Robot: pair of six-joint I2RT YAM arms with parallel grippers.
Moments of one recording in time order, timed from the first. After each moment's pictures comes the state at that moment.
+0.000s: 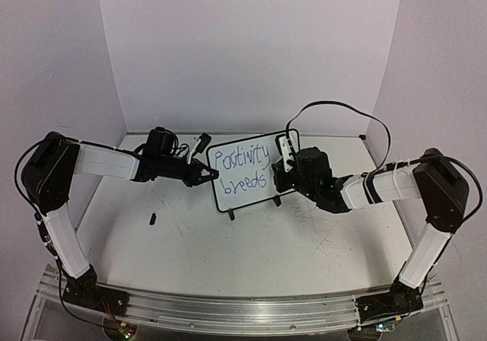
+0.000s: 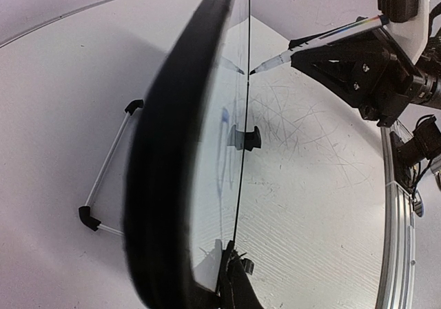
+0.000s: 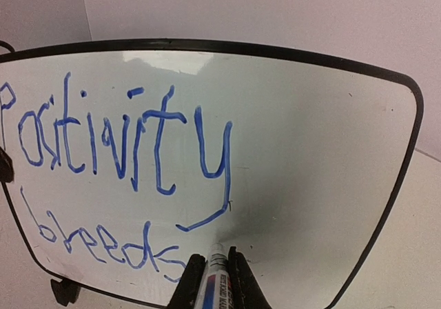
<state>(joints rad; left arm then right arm) -0.51 1.80 1.05 0.17 0.67 -0.01 0.76 1.75 0.93 0.47 0.27 0.06</state>
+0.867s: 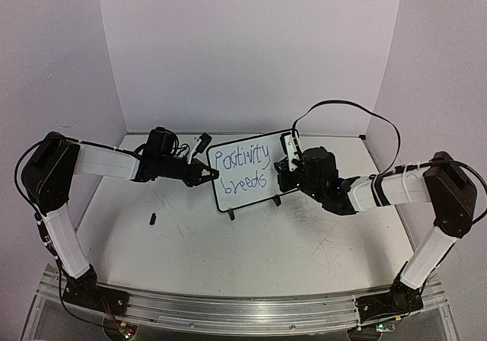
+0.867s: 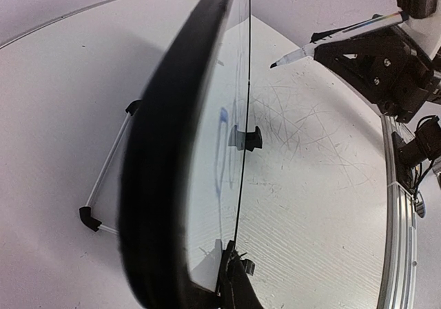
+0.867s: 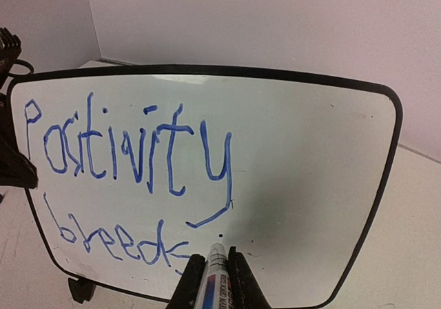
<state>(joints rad) -0.51 1.80 1.05 0.17 0.66 -0.01 0.76 1.67 0.88 0.48 0.25 0.08</state>
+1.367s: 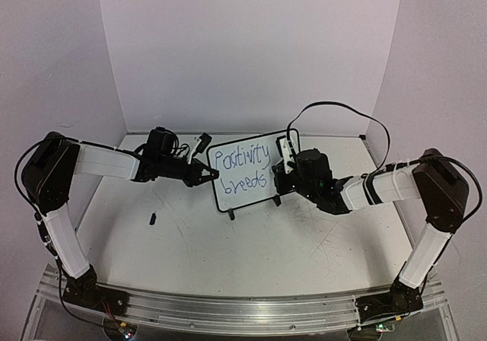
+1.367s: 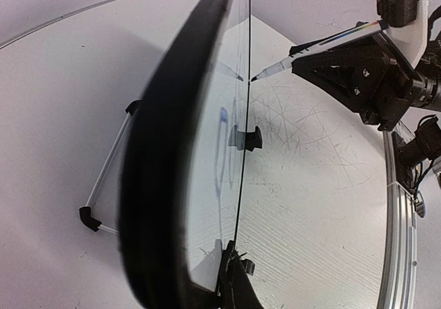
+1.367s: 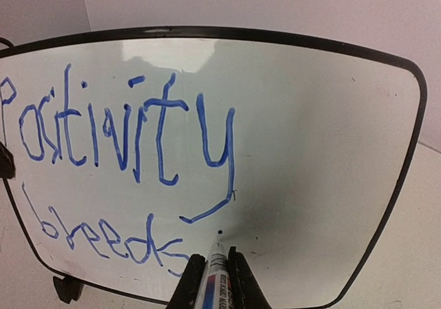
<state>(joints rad) -0.51 1.80 1.05 0.17 0.66 -0.01 0.76 1.75 0.92 0.47 0.27 0.08</state>
